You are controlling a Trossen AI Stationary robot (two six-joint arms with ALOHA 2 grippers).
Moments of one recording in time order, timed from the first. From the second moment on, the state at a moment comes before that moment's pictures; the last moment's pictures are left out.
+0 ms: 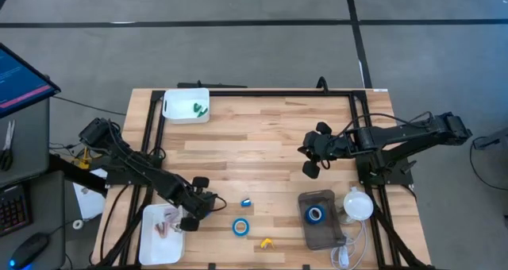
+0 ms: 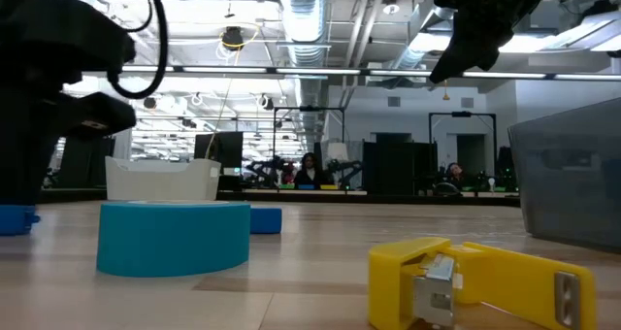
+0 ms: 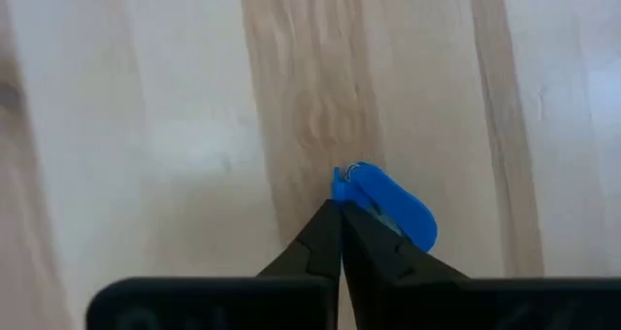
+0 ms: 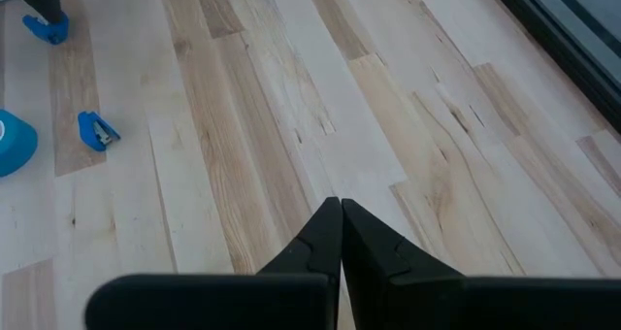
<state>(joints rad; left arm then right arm) -0.58 1.52 0.73 -0.46 -0.12 -0.41 0.14 1.12 0.85 -0.58 0.36 0.36</state>
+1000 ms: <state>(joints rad) -0.44 1.41 0.95 -0.72 -0.52 -0.16 0.14 1.12 0.85 -0.58 0.36 0.36</state>
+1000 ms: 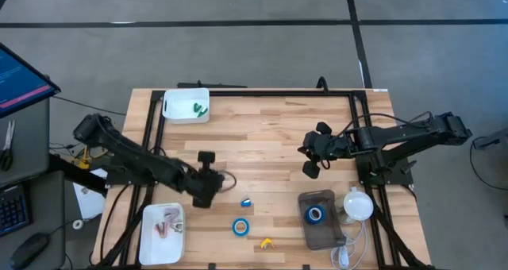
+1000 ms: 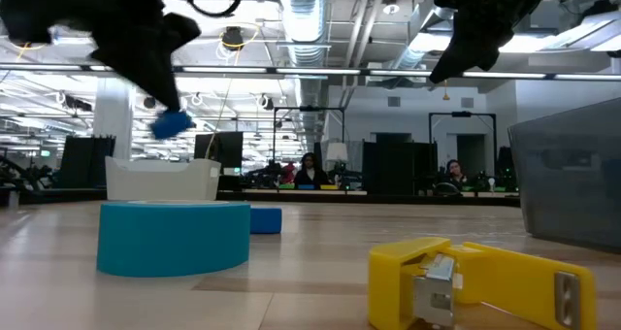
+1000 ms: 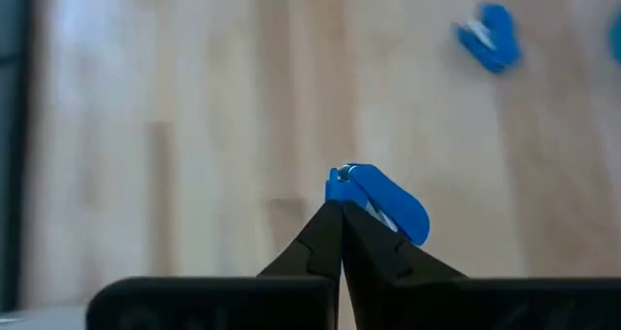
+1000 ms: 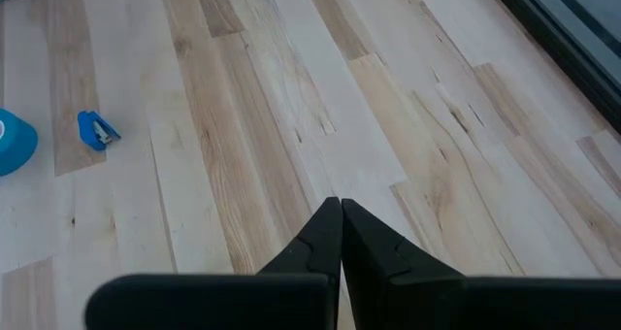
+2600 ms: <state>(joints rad) 0.98 1.38 0.75 -0.43 -0.18 0.54 0.14 1.12 0.85 -0.60 0.37 0.30</state>
